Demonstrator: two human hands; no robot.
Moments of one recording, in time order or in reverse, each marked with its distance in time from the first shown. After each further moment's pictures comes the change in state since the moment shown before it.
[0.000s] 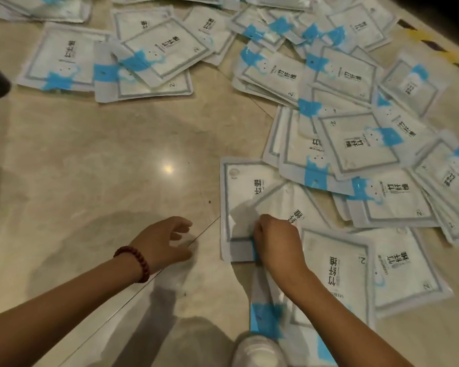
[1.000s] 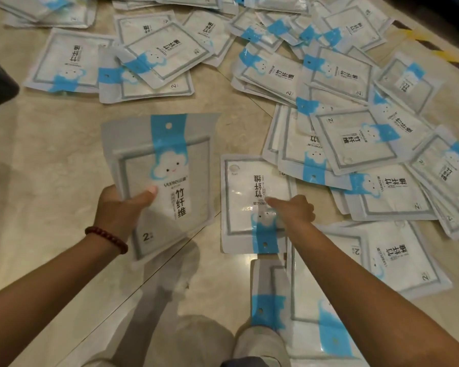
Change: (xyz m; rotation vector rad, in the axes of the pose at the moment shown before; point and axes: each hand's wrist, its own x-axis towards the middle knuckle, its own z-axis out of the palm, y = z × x) left_hand 0.000 -0.012 -0.039 -0.740 0.646 0.157; right_hand 0.062 0.033 0.003 0.574 -0.011 0.792
